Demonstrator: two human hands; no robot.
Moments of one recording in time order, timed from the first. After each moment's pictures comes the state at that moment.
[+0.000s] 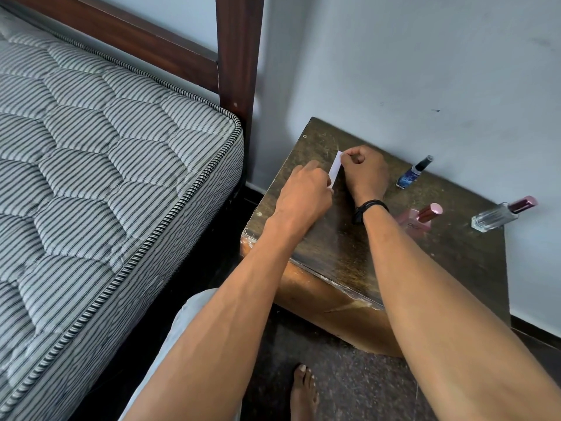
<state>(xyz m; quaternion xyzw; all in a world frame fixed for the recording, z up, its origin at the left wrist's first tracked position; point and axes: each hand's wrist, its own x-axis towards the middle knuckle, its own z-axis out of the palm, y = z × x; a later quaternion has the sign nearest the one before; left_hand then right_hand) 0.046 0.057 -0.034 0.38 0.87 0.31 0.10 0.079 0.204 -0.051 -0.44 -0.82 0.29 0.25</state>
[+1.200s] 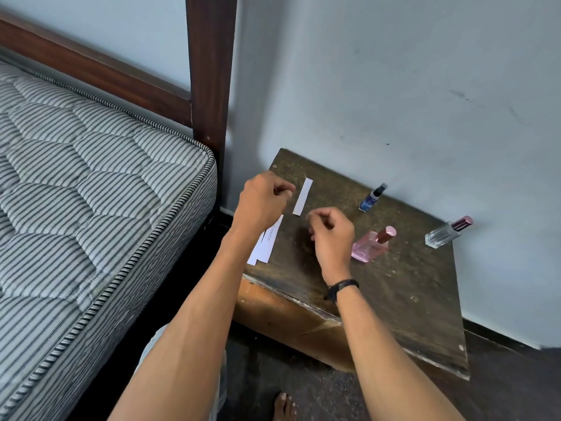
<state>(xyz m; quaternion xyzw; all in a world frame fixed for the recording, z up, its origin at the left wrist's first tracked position) 0.022 0.037 -0.001 0.29 0.81 0.49 0.14 0.152 0.130 -0.039 -0.38 -0.74 0.47 0.31</state>
